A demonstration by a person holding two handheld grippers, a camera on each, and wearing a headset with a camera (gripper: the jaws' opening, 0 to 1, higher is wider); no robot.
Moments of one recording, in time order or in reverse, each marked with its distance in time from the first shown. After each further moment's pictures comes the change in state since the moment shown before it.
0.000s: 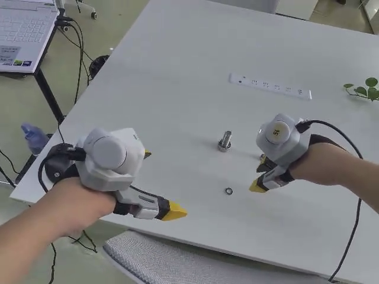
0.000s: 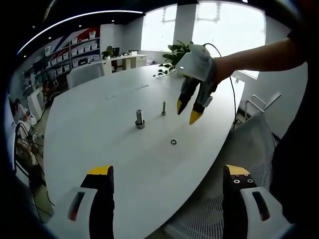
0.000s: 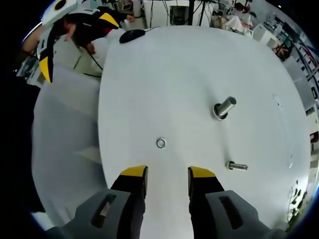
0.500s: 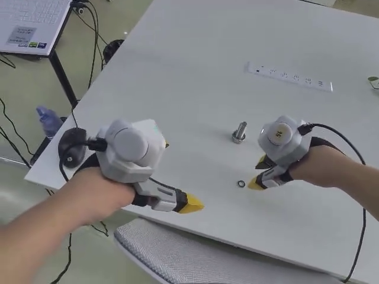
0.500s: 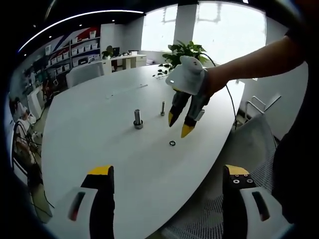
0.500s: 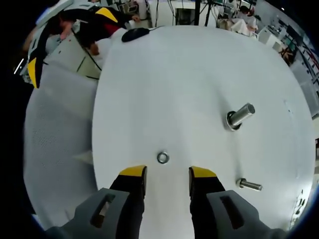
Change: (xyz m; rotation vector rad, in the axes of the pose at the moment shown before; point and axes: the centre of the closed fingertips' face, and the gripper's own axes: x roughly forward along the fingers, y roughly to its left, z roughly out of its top) left arm 0.009 -0.003 0.001 -0.019 -0.009 0.000; right arm 0.040 0.003 0.017 -0.025 -0.039 0.035
